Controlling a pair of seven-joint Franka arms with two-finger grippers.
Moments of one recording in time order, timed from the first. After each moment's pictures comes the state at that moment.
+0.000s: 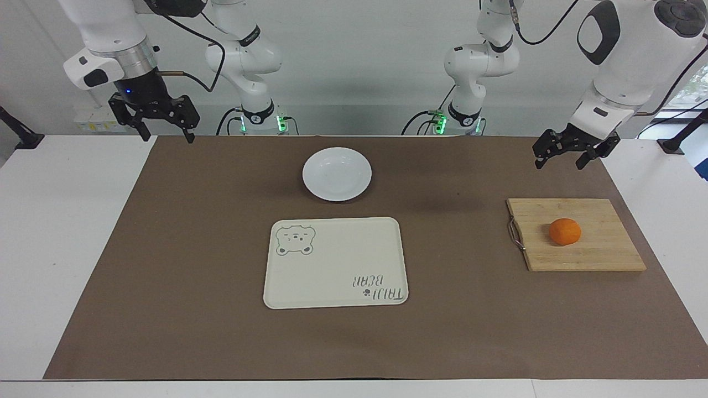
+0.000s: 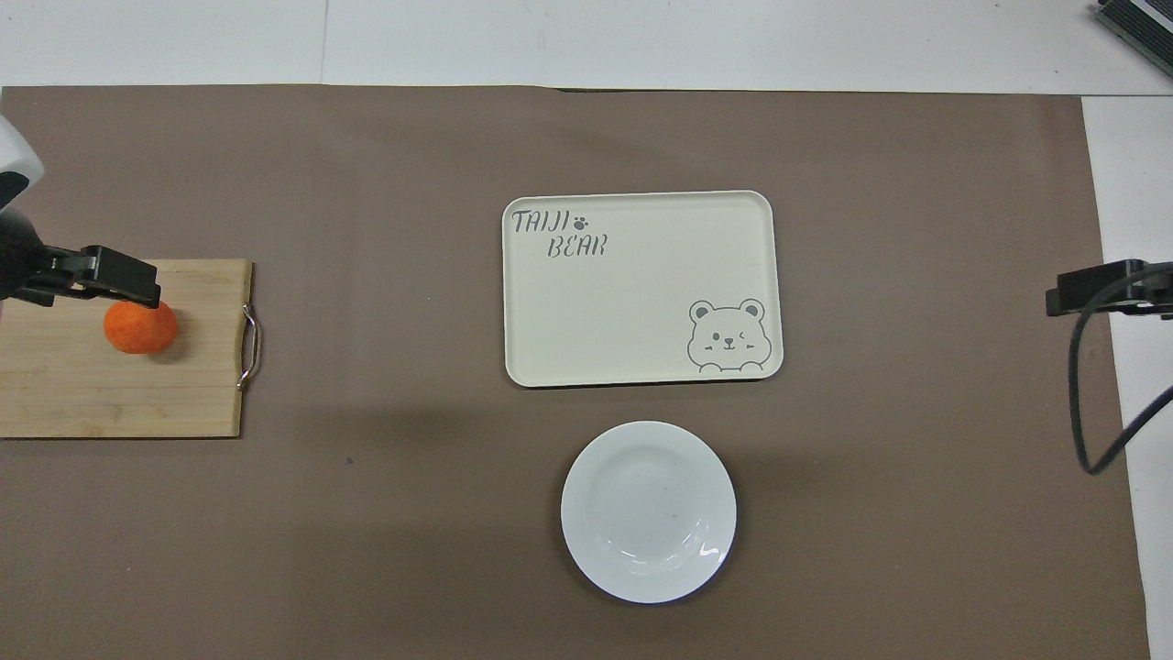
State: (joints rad) left arm 0.02 0.04 -0.08 -1.57 0.01 1.58 0.02; right arm 0.03 -0.05 -0.07 -1.57 -0.02 1.56 0.02
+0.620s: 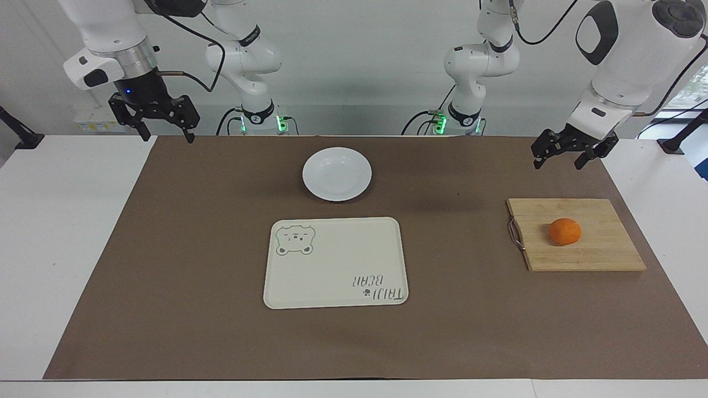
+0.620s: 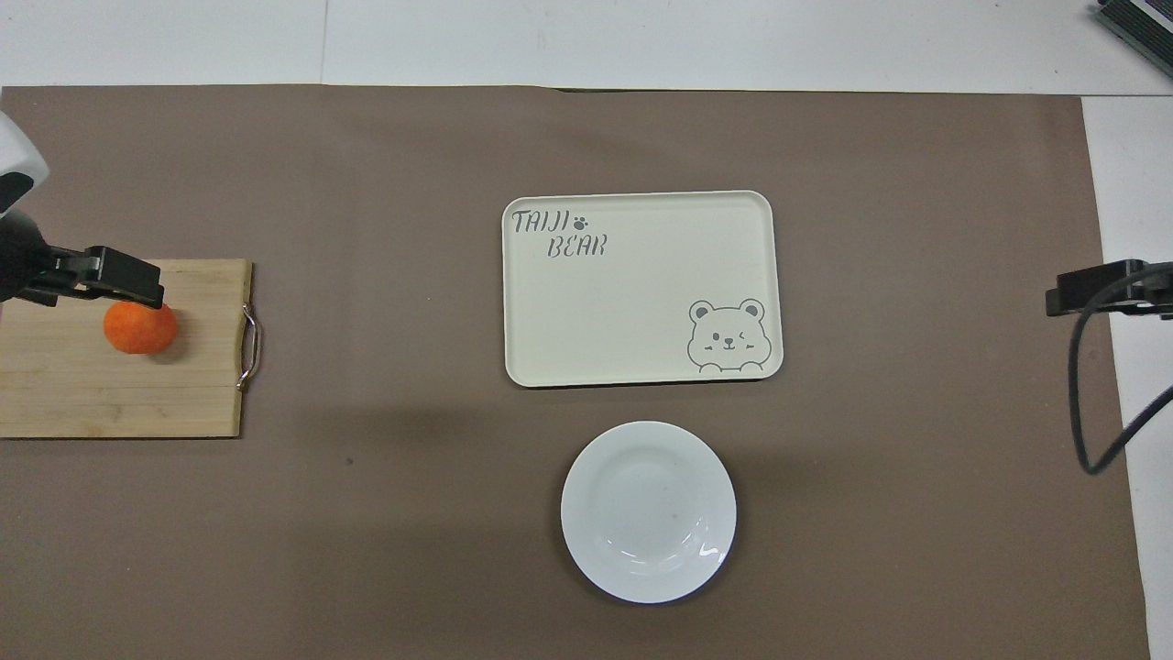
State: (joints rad) left arm 0.02 0.04 -0.08 -1.57 0.01 1.58 0.02; right arm 0.03 -0.05 -0.07 -1.57 -0.02 1.56 0.02
